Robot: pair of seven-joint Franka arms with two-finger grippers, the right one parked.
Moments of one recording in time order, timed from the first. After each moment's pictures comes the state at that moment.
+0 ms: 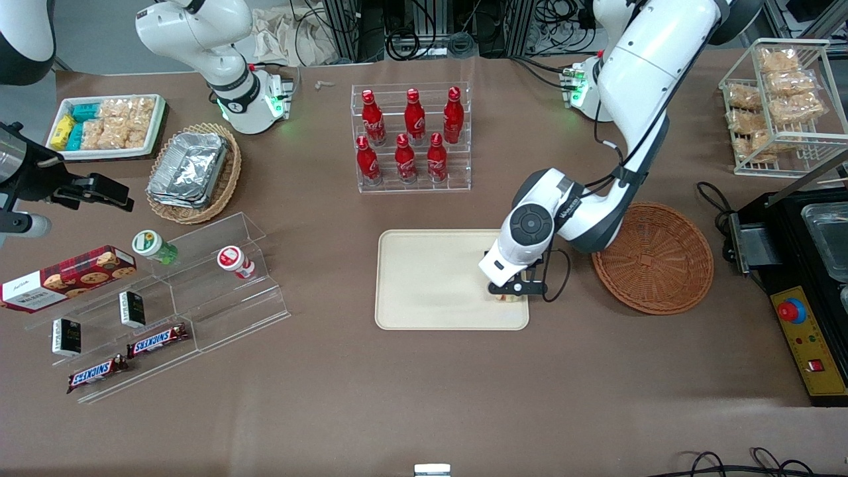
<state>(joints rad) -0.25 0.59 -0.33 -1.80 0.20 2.23 -0.64</state>
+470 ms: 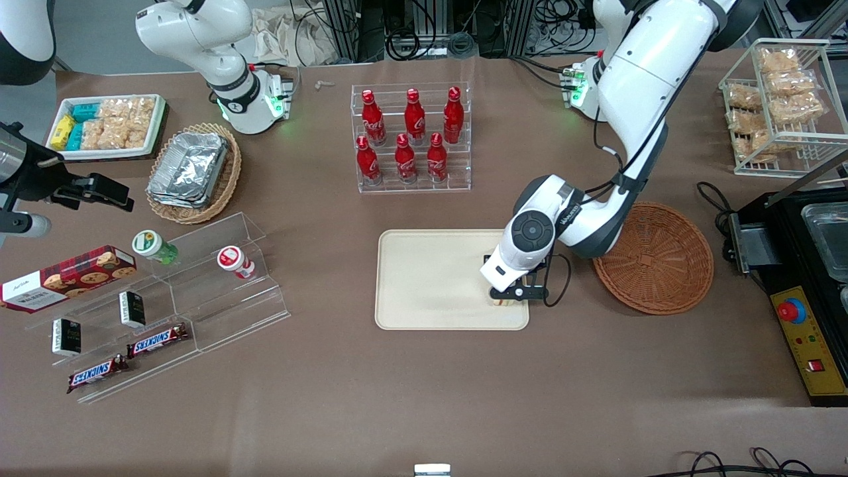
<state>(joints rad) -0.25 0.62 -0.33 -1.77 0.20 2.23 -0.64</state>
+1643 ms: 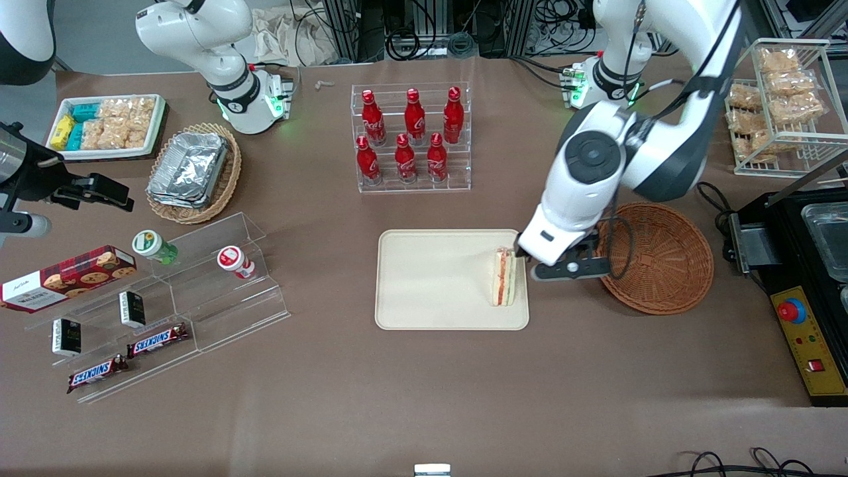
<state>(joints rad) -0.17 0.26 -0.33 -1.72 0.16 1.96 -0.61</state>
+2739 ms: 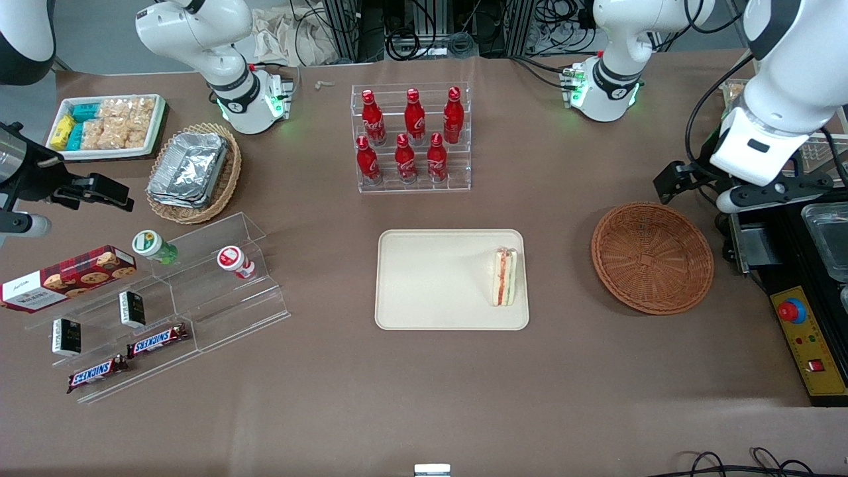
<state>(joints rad) -0.06 -0.08 -0.12 -1.73 0.02 1.68 -0.32</state>
